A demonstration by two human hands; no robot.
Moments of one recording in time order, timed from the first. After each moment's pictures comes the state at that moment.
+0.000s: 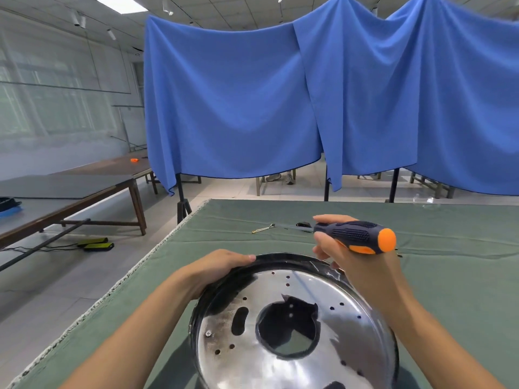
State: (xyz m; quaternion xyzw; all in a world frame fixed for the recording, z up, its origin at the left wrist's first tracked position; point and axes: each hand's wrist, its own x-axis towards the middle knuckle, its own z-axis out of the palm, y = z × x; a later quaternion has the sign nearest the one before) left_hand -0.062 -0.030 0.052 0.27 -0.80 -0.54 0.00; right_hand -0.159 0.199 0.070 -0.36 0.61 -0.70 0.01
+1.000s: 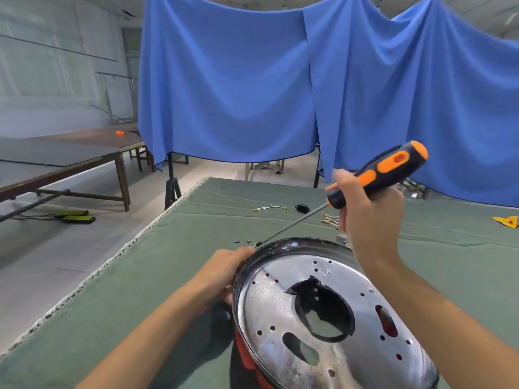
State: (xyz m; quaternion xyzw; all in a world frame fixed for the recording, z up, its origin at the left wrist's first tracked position) left_hand 0.002 0.015 0.028 0.27 -0.74 -0.61 0.10; right_hand -0.110 0.172 0.107 -0.28 0.58 -0.74 -0.18
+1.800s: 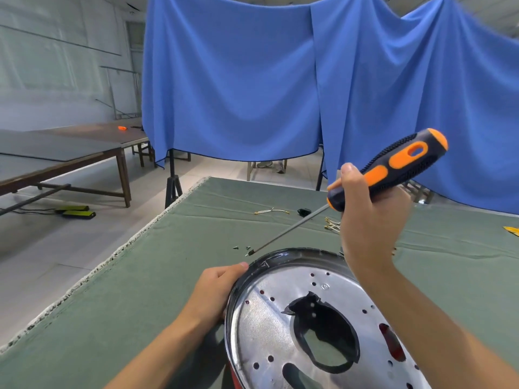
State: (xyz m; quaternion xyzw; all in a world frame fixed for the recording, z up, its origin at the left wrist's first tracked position) left_hand 0.005 0.023 0.010 0.25 -0.68 -0.65 0.22; right_hand -0.109 0.150 0.115 -0.29 0.53 -0.76 -0.23
